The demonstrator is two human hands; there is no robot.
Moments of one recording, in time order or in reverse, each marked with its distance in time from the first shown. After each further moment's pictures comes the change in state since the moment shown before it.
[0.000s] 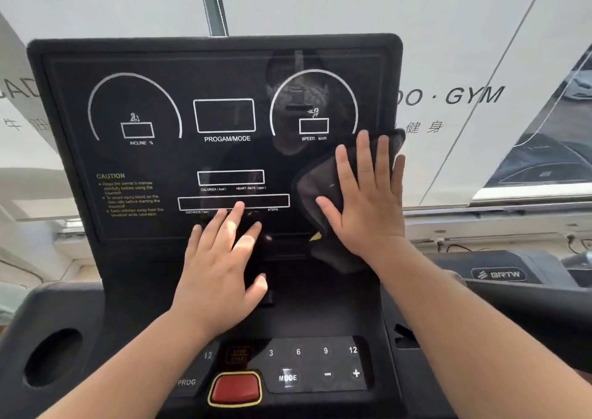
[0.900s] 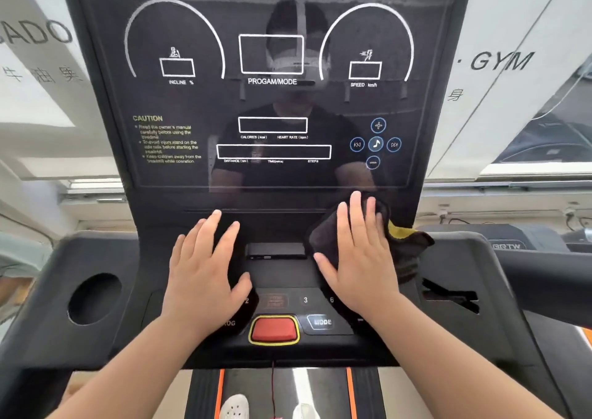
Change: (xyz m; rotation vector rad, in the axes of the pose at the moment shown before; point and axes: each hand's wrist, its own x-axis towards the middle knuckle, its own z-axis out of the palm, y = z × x) left_hand -0.085 -0.061 0.037 -0.059 -0.045 -0.140; right_hand -0.137 -0.088 0.020 0.087 -0.294 0.001
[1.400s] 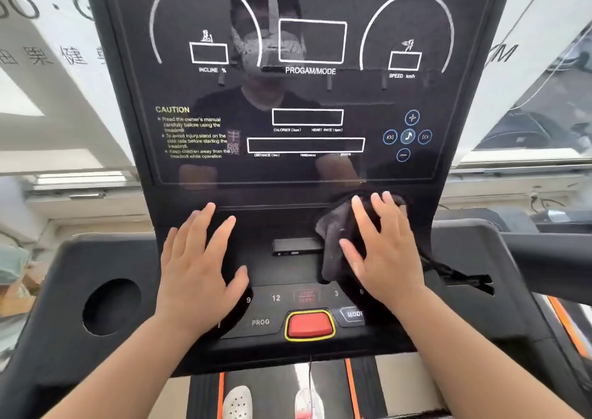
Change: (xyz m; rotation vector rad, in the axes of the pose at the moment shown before) left_hand 0.004 -0.062 0.000 -0.138 0.078 0.058; right_hand 0.003 -0.021 -0.005 0.010 0.122 0.068
